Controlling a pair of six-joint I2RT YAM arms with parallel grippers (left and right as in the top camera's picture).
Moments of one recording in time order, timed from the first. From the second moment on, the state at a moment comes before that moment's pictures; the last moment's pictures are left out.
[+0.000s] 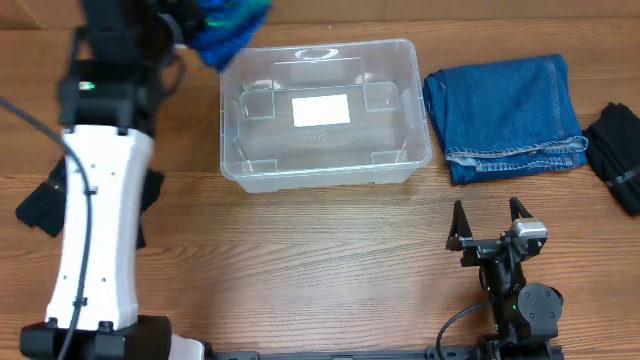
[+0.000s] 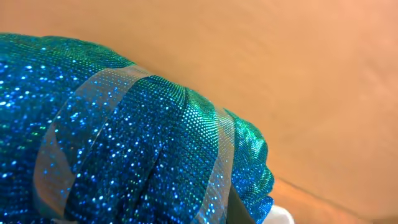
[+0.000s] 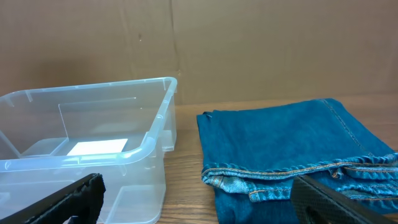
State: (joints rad) left arm -0.08 1.64 1.89 -0.69 -0.01 -0.60; right arm 0.03 0.01 0.02 -0.03 -0.04 0.10
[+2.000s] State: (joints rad) left arm -0.50 2.00 1.91 -0.89 0.01 -0.65; right arm 0.03 0.01 0.02 -0.03 -0.04 0.10
